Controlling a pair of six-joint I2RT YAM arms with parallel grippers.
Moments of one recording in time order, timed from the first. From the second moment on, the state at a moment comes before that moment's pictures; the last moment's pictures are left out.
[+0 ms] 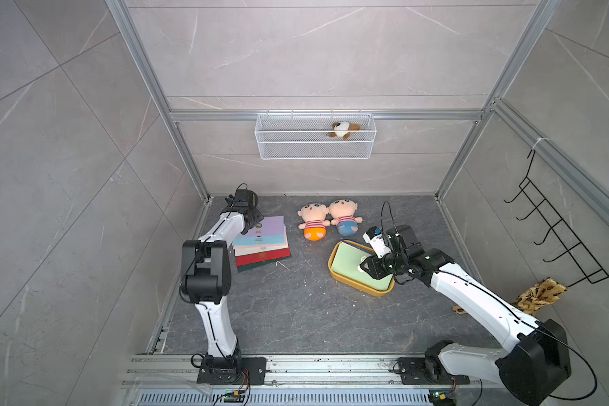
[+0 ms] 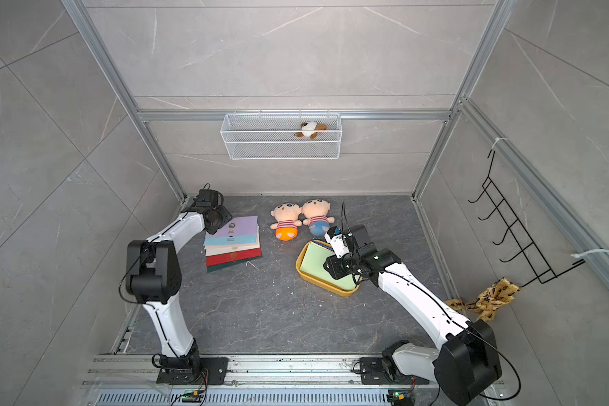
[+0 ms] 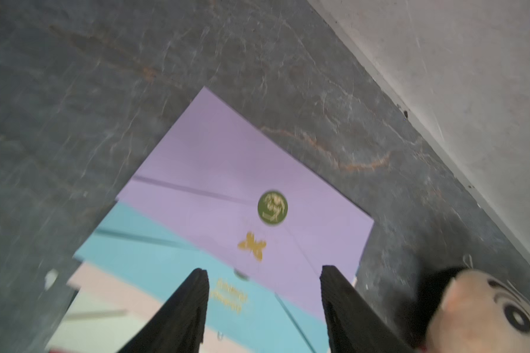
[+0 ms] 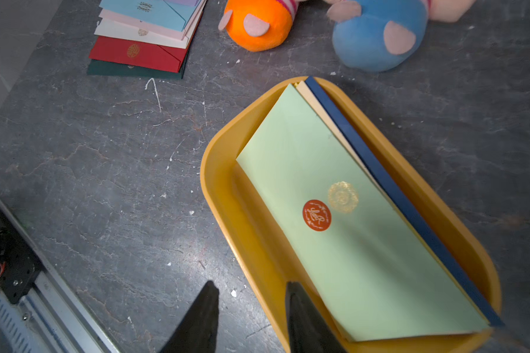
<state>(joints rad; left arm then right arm) -0.07 2.06 1.62 -0.50 -0.12 -0.72 0.46 1.25 0.96 -0.62 -0.28 0.07</state>
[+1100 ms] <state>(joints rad) -0.41 1.75 0.86 -0.14 -0.29 -0.77 0.47 1.22 0.95 -0.58 -0.43 0.19</state>
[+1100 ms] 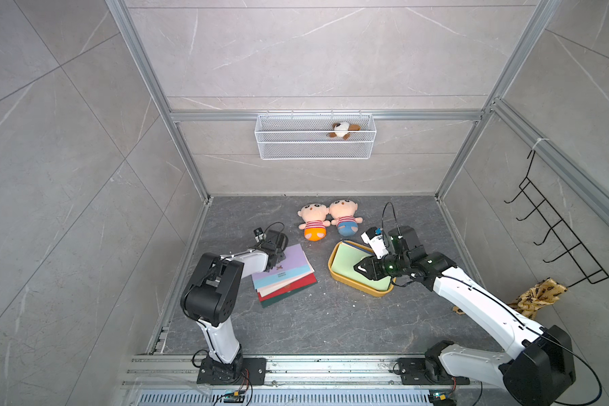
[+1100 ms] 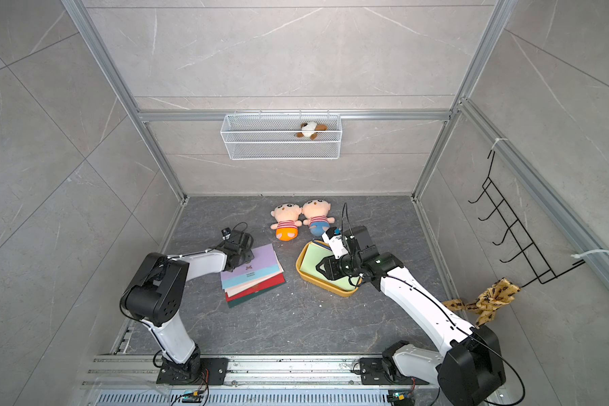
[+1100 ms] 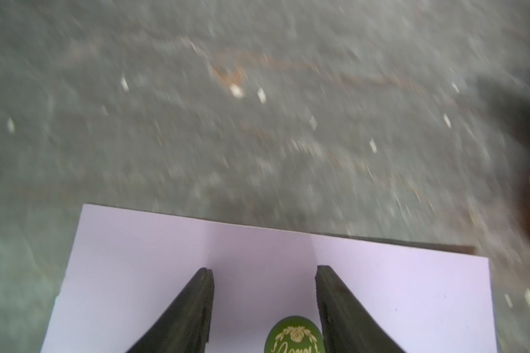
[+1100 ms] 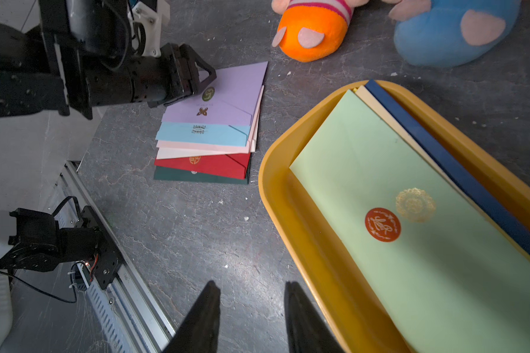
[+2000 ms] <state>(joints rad) -0.52 0.97 0.41 -0.49 -0.15 -1.03 0.87 1.89 1.50 -0.59 -0.33 0.40</state>
